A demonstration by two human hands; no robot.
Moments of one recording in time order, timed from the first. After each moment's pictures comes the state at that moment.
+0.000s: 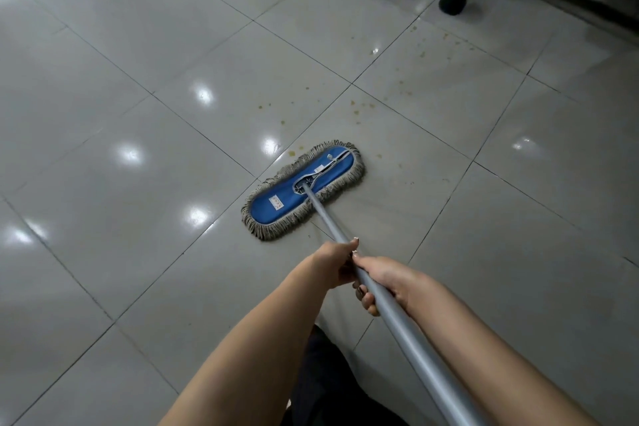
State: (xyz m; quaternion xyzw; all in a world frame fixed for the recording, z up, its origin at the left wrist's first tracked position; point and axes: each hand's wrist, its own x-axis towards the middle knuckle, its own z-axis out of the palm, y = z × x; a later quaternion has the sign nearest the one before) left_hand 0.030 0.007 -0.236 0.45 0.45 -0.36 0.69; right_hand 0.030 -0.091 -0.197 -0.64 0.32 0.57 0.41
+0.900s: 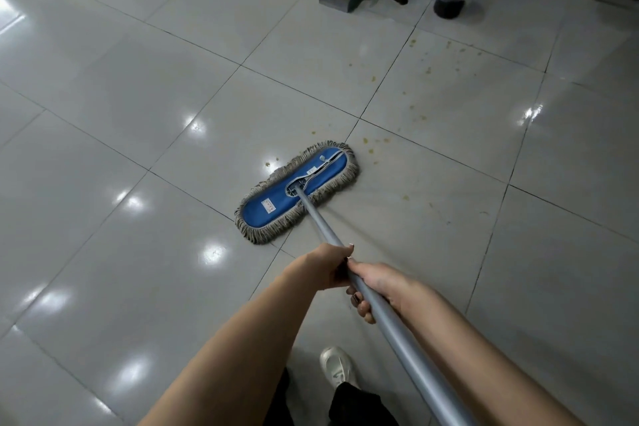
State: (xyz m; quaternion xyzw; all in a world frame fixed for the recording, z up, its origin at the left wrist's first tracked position) left_hand 0.308 0.199 -0.249 0.51 0.40 -0.45 0.61; right_hand 0.287 0.092 -0.210 -0.60 0.35 0.55 0.46
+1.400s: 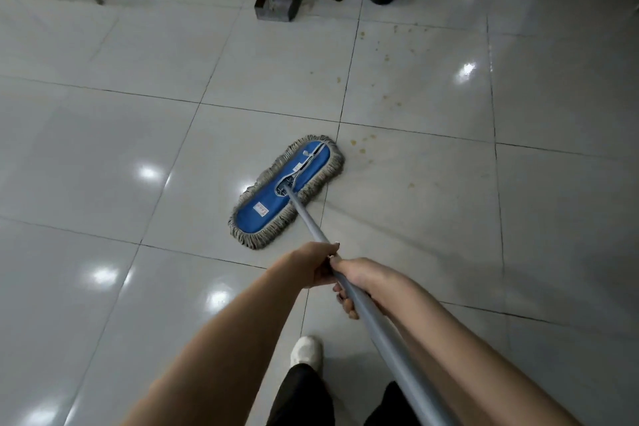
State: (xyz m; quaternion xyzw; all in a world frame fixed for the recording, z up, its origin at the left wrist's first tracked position) left_hand 0.406 0.372 -0.261 0.59 0.34 -0.51 0.53; right_hand 0.356 0.276 -0.217 -0.58 0.41 0.48 0.52
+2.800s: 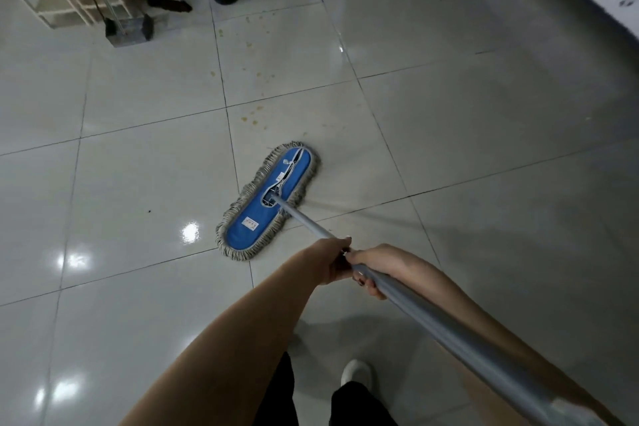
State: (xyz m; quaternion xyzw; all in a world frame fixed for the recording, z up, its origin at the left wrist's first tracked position) left_hand 0.065 0.284 -0.271 0.60 0.19 -0.62 0.47; right_hand -0.013 0.204 -0.206 -0.46 0.52 0.36 0.62
